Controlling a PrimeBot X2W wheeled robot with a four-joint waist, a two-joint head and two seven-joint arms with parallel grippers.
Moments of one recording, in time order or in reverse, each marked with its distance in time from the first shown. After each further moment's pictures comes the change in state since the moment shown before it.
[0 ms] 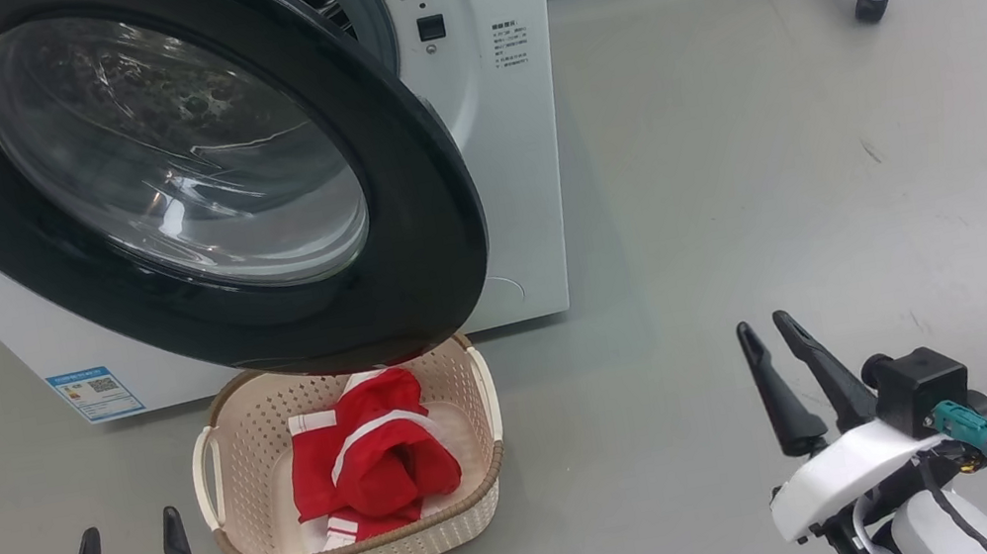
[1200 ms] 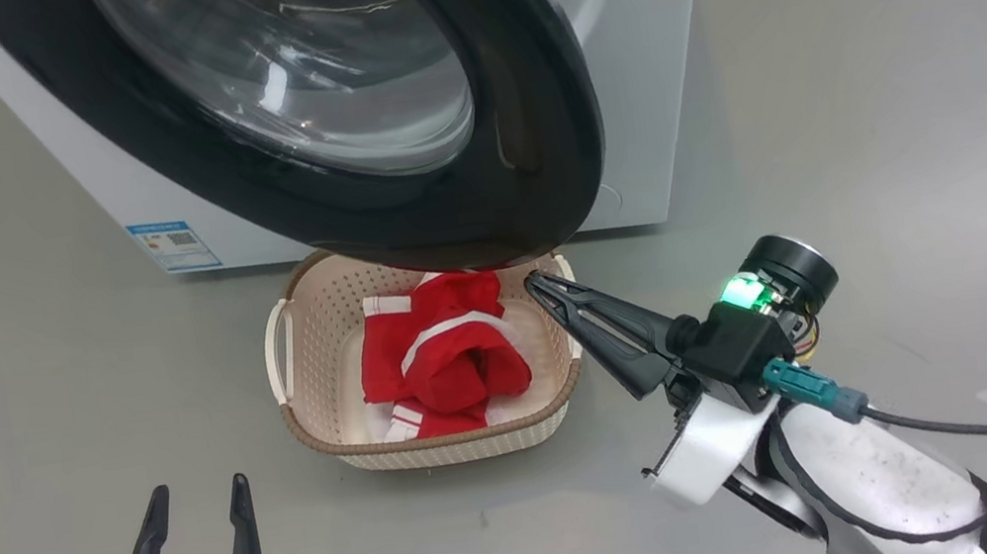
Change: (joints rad) left arm -0.036 -0.033 -0.047 0.017 0.049 -0.078 0.000; right arm -0.241 -0.062 0.333 -0.175 -0.163 0.090 0.018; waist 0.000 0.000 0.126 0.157
